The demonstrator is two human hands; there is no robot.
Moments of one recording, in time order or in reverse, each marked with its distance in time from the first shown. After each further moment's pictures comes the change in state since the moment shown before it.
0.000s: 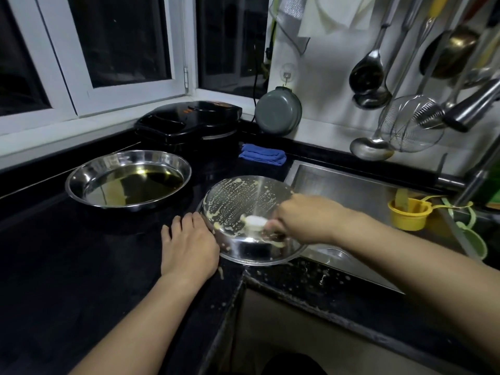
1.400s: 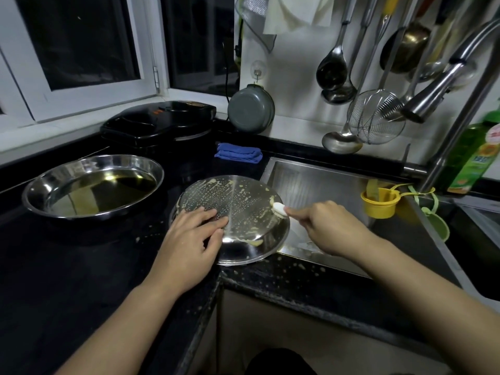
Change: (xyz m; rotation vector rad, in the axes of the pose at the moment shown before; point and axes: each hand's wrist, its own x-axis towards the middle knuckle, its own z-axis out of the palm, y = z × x) left_hand -0.002 0.013 0.005 -0.415 0.134 0.491; right_hand -0.056 0.050 0.051 0.297 0.201 0.356
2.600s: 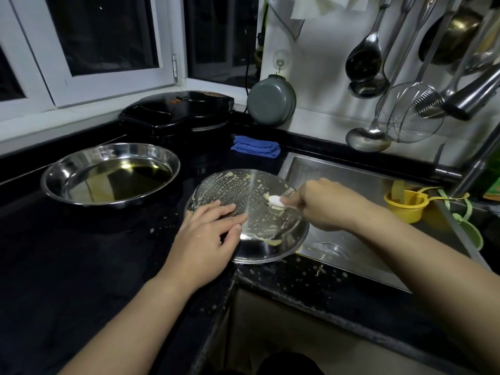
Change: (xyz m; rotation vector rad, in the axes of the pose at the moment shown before) left_hand 0.002 0.003 -0.003 -0.028 -0.022 -0.057; right_hand 0.058 -0.032 -0.018 -0.065 -0.114 -0.082
